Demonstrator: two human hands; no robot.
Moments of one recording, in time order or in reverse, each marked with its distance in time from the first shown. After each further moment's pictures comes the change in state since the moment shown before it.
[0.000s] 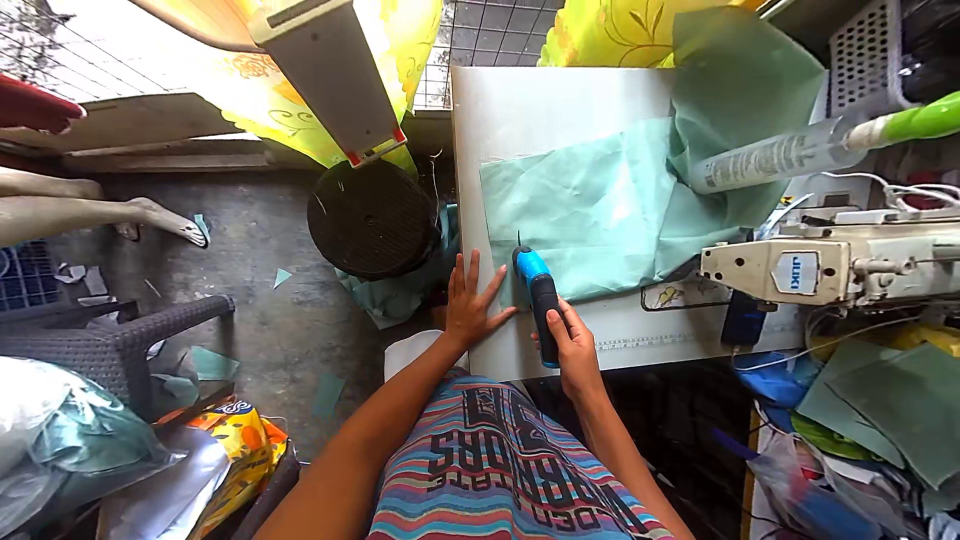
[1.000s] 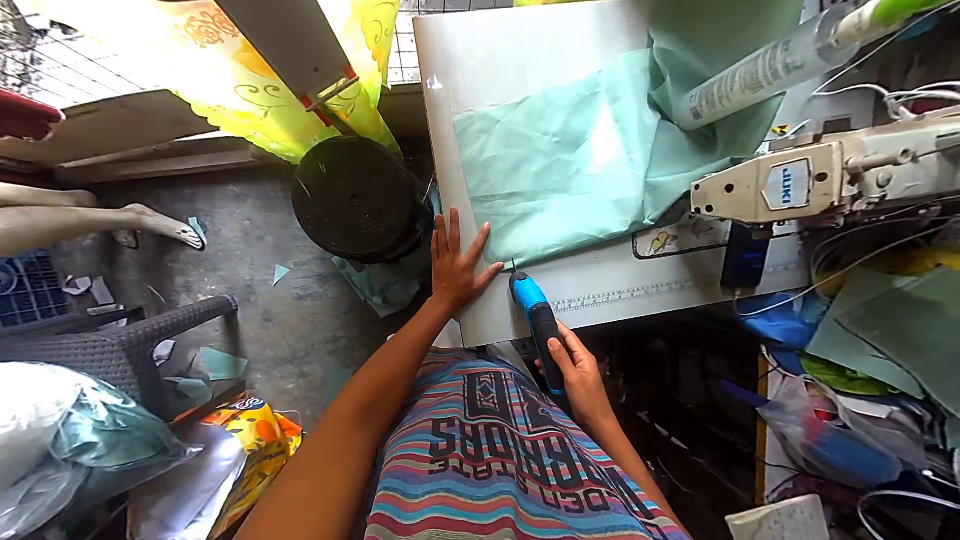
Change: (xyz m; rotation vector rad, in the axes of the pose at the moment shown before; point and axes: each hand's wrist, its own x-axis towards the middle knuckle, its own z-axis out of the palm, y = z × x) left_hand 0.001 0.000 -0.004 0.069 -0.014 0.025; right_hand -0.094 0.063 -0.040 -0.004 -0.029 0.051
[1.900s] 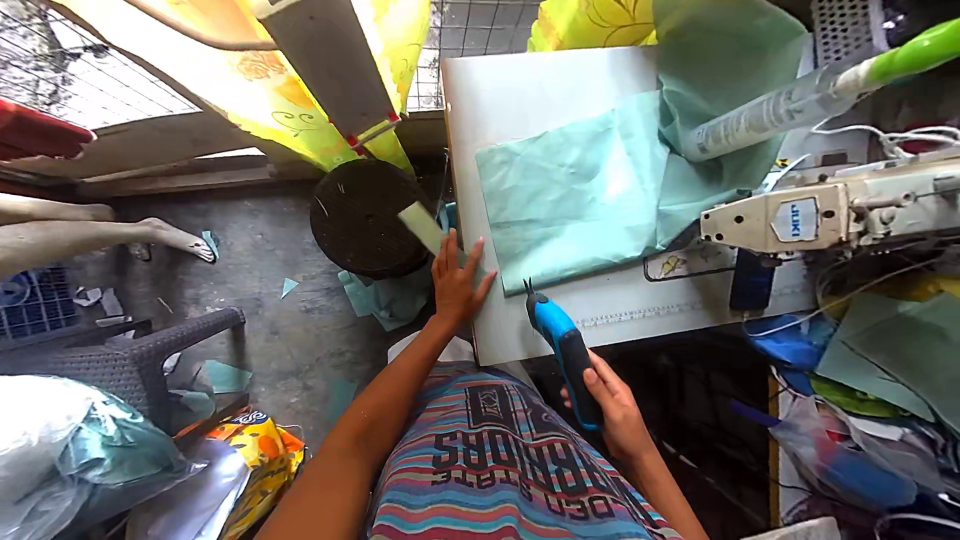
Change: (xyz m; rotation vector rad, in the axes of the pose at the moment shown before) left_hand 0.003 -0.013 -0.028 -0.147 -0.014 -0.138; right_hand -0.019 -0.014 -0.013 0.032 -0.062 -0.011
